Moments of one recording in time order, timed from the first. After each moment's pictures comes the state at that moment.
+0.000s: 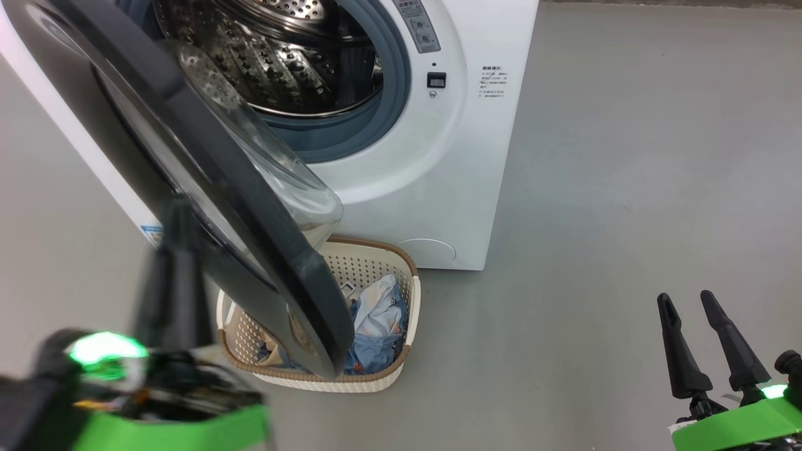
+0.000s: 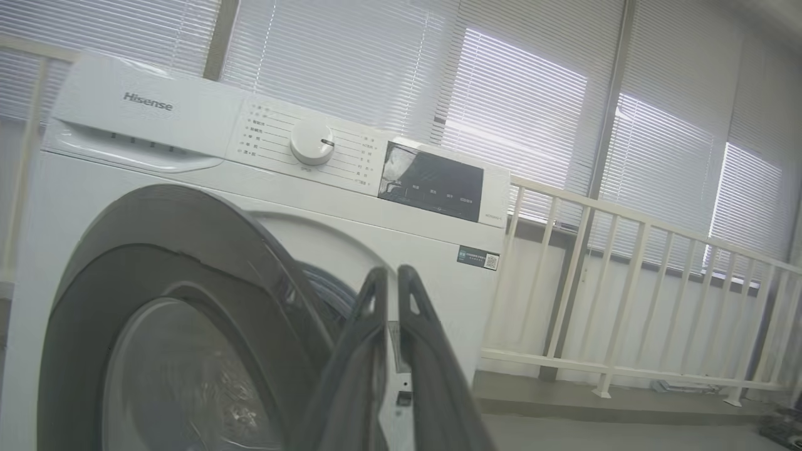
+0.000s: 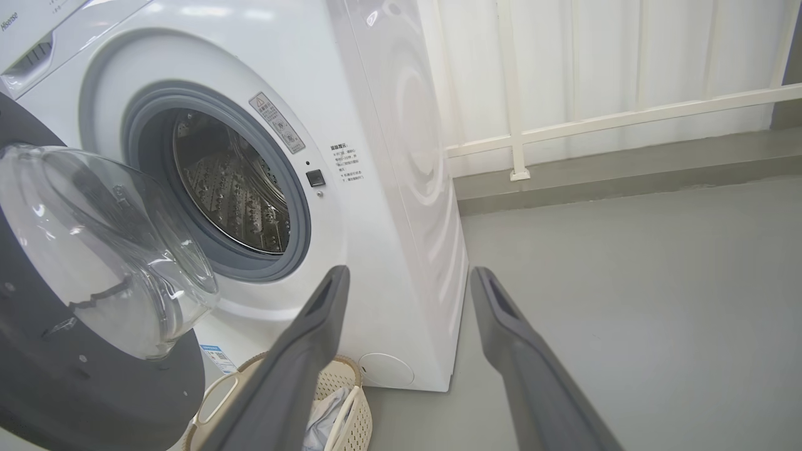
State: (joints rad) left arm -0.12 0.13 -0.17 -0.43 -0.49 0.04 -0.09; right arm 0.06 -0.25 0.06 0.05 0.53 0.13 -0.25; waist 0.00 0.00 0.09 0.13
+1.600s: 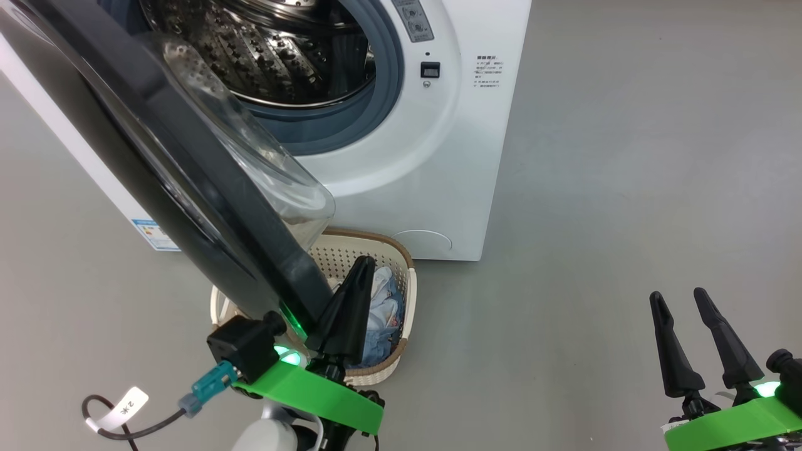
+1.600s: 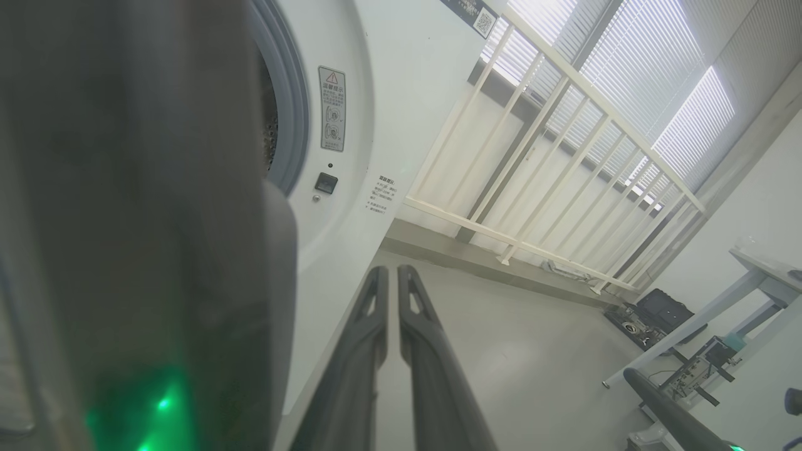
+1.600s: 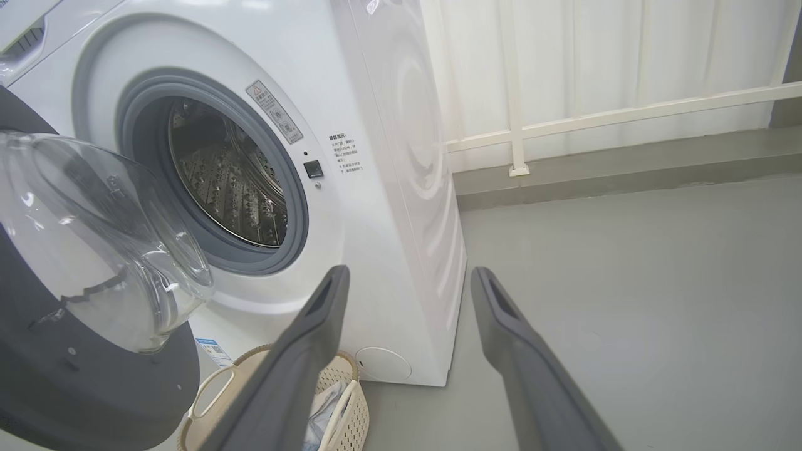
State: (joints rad) left arm -0.27 0.04 -0.48 0.15 -0.68 0.04 -0.17; right arm 0.06 -0.24 0.06 0.05 0.50 0.13 -0.25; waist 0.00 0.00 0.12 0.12
